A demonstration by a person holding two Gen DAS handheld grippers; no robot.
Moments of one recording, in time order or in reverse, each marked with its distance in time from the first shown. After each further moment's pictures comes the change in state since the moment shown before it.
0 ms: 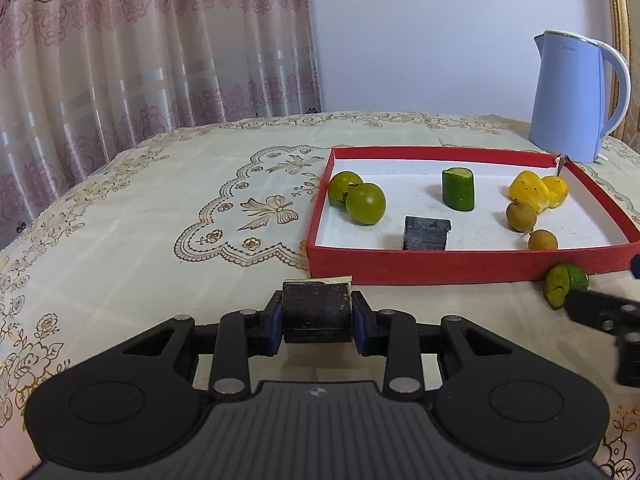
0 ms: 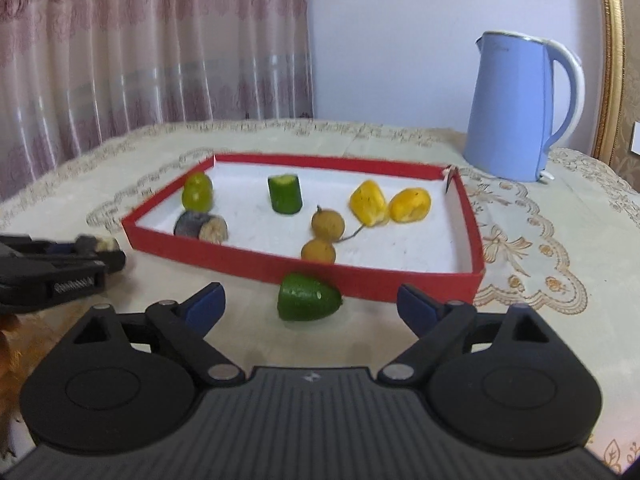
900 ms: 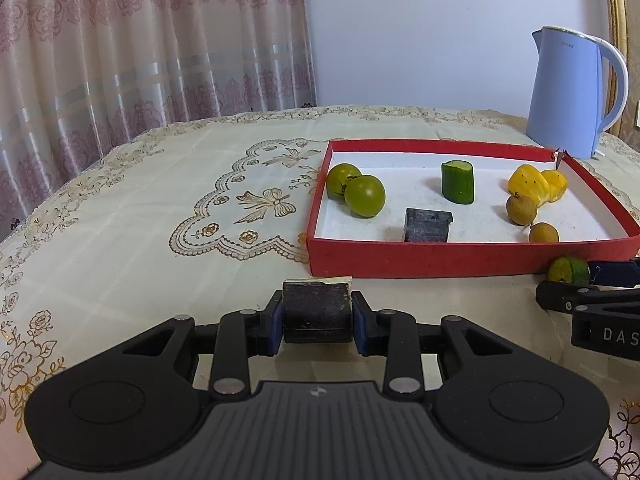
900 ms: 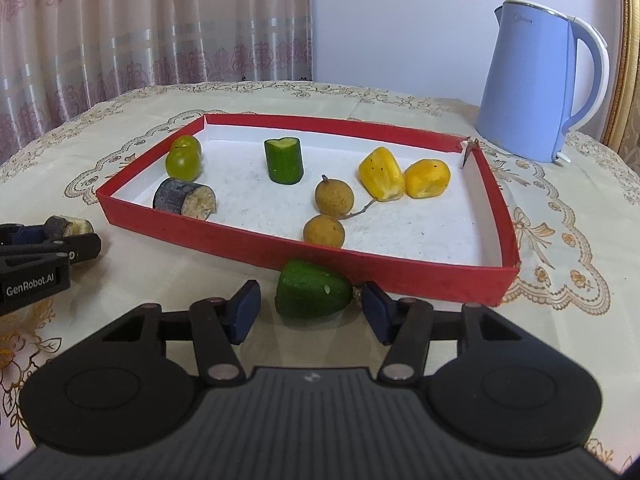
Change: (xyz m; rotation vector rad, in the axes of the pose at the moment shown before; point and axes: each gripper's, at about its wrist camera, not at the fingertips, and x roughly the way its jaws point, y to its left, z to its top) left arm 0.005 0.003 -0.003 0.002 0.014 -0.019; right arm 0.036 0.004 0.007 -0.012 0.094 -0.009
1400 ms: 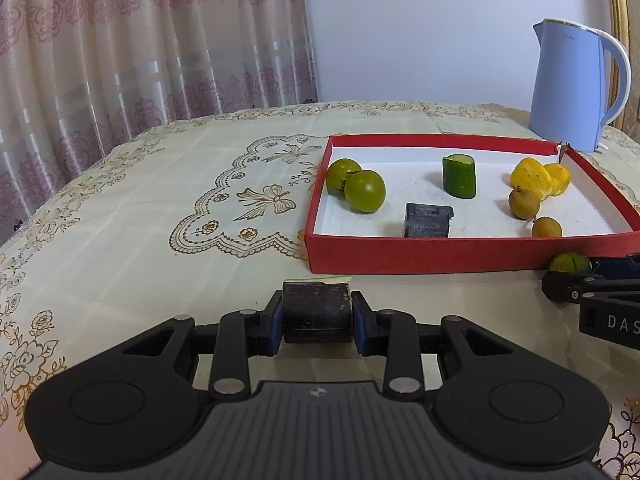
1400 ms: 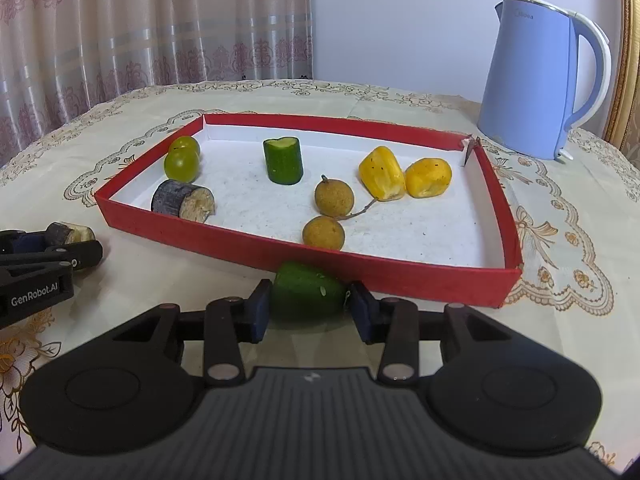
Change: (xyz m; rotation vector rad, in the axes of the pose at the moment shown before) left arm 0.003 -0.002 -0.002 0.007 0.010 0.012; right arm 0.003 -0.002 0.002 0.013 0.004 0.010
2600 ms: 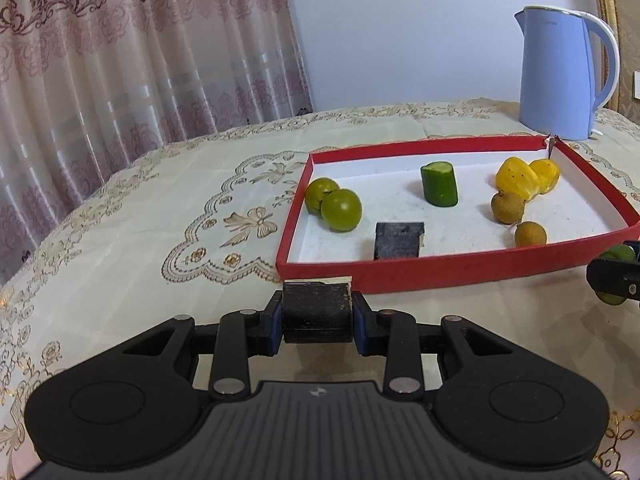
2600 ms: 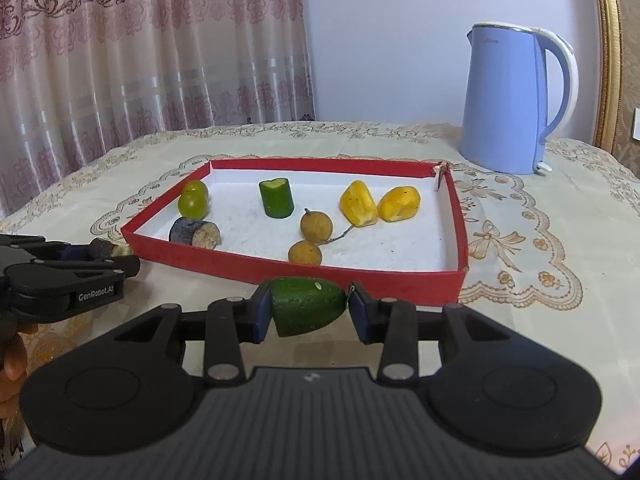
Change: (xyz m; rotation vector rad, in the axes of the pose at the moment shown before) left arm -0.004 -0.028 0.015 0.086 -0.018 0.037; right arm -0.052 -0.028 -0.011 0.052 -0.123 0.049
